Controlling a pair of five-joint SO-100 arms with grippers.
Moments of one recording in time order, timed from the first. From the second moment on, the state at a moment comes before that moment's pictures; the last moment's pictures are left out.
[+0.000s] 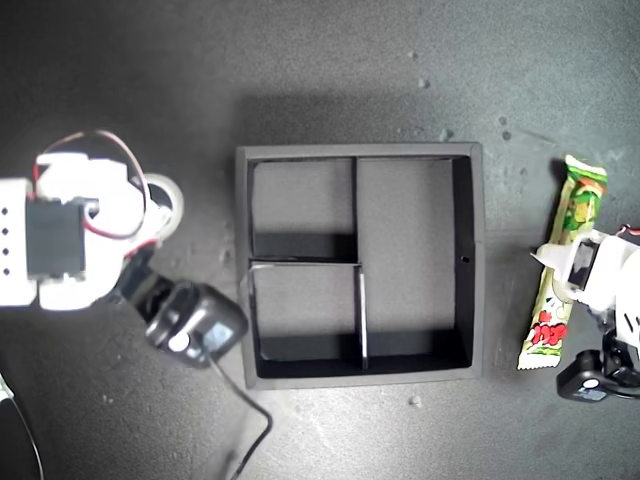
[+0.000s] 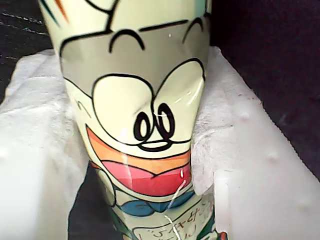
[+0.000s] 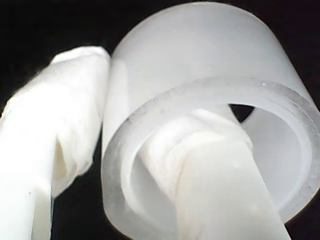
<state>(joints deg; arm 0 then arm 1) 0.4 95.4 93.8 84.2 -55.5 -10.2 86.9 117.2 54.3 31.8</state>
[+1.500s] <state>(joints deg) 1.4 45.5 22.5 104.0 -51.1 -9.8 56.1 33.5 82.0 6.3</state>
